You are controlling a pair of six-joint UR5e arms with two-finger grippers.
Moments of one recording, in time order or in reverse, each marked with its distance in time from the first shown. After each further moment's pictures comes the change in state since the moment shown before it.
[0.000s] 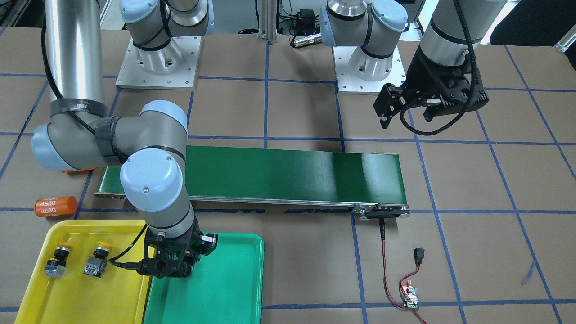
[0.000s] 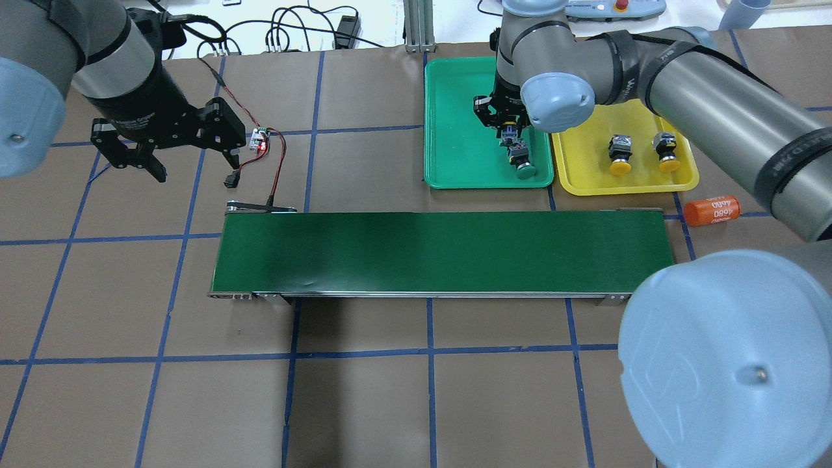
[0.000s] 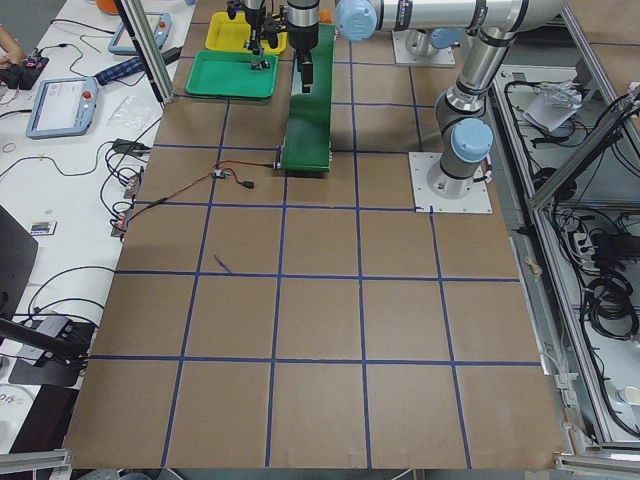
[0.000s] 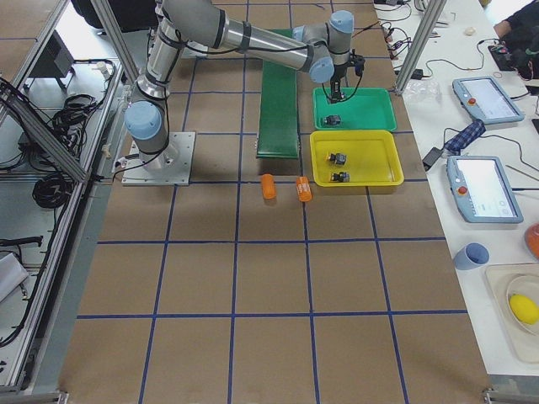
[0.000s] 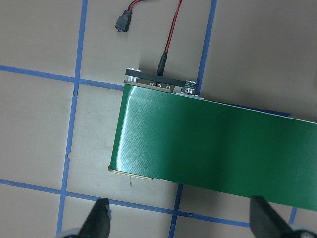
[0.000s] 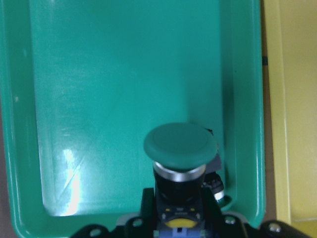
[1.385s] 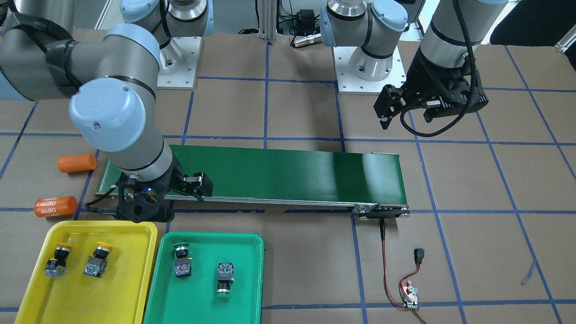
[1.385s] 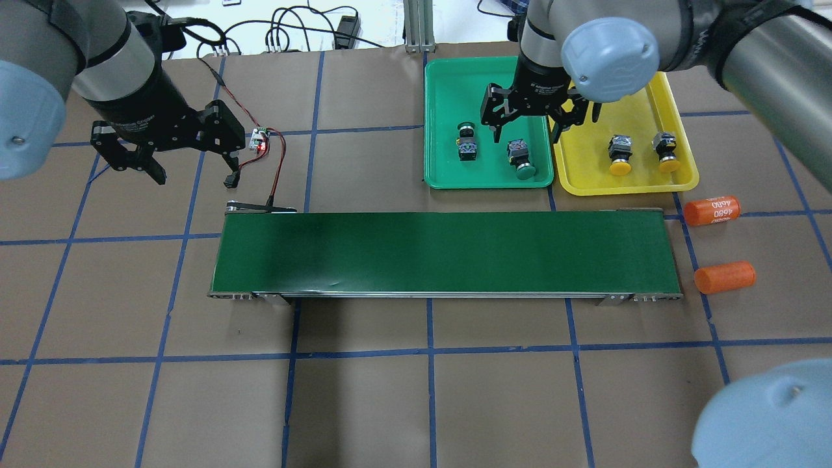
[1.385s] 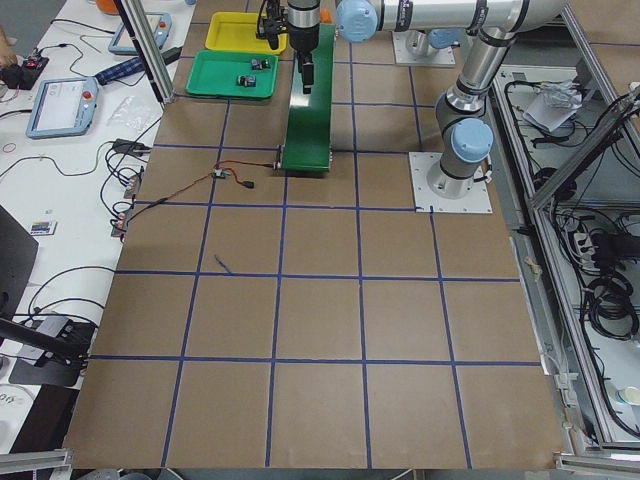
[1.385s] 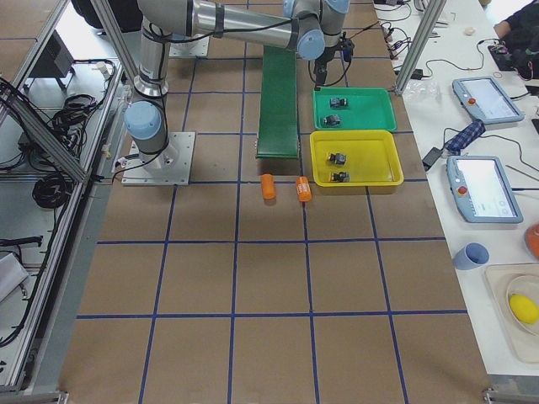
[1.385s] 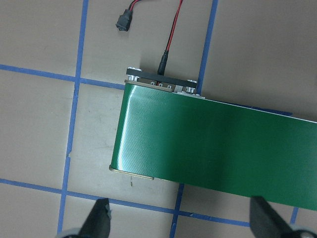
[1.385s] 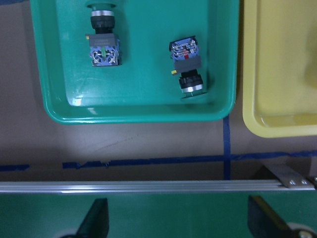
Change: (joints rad) left arm 0.003 0.001 -0.005 0.000 0.001 0.001; right arm -0.044 -0.252 0.017 0.433 0.072 -0.045
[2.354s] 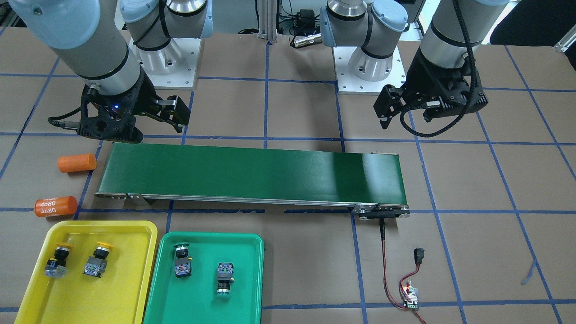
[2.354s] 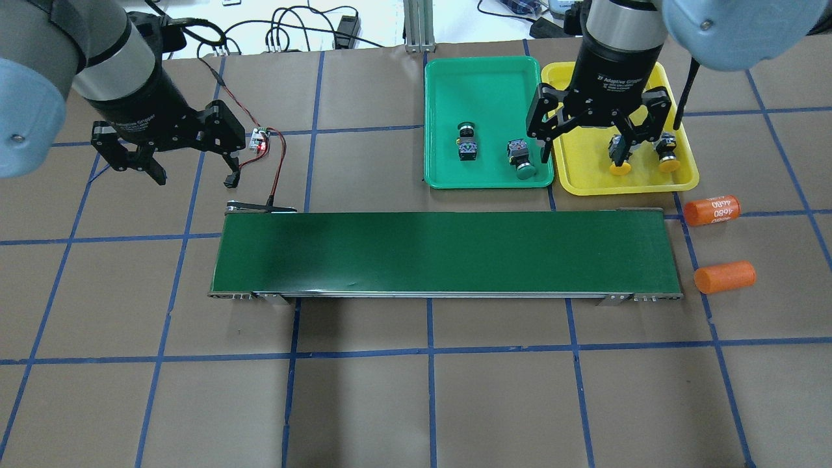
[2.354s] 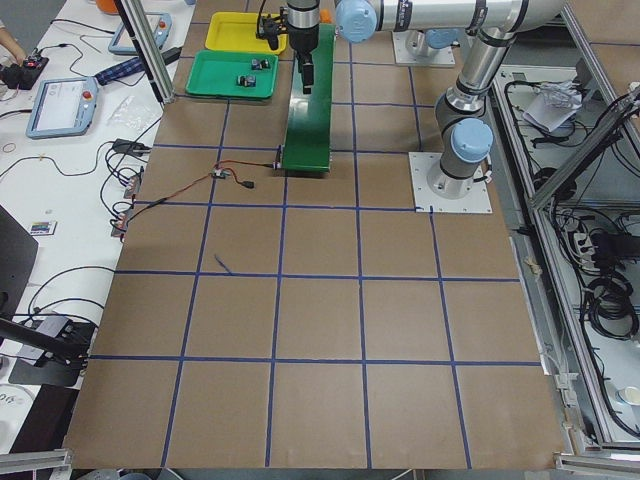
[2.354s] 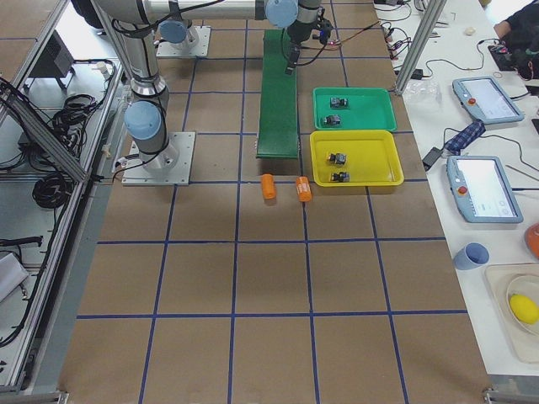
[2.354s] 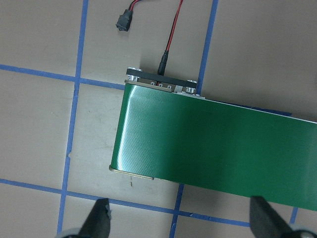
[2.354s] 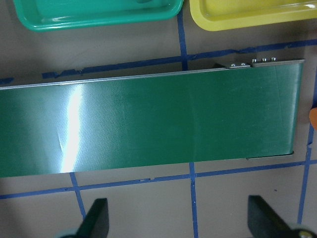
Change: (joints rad) left arm 0.001 -0.002 0.003 -0.020 0.000 -0.003; right arm -0.035 -0.194 0.031 0.278 -0.021 0.013
